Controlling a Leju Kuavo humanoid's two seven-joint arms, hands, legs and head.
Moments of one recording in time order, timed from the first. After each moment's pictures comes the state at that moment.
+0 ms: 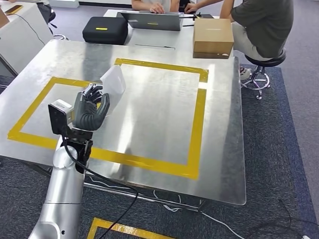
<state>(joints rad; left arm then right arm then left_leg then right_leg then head) -0.34 -0.26 0.19 -1.48 -0.41 -0.14 -0.27 -0.12 0.06 1.41 0.00 -1.52 -0.15 -0.12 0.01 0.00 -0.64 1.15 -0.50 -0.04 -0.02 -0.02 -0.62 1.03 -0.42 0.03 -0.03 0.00</state>
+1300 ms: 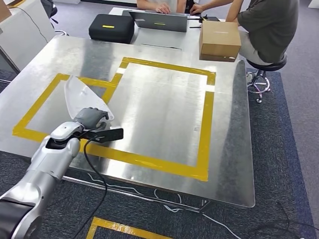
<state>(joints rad) -0.59 0.12 -0.10 -0.88 -1.48 -0.01 -0.07 -0.10 0.04 1.40 0.00 -1.52 -0.16 -0.11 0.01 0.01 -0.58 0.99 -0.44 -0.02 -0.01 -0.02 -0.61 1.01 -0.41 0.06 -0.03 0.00</state>
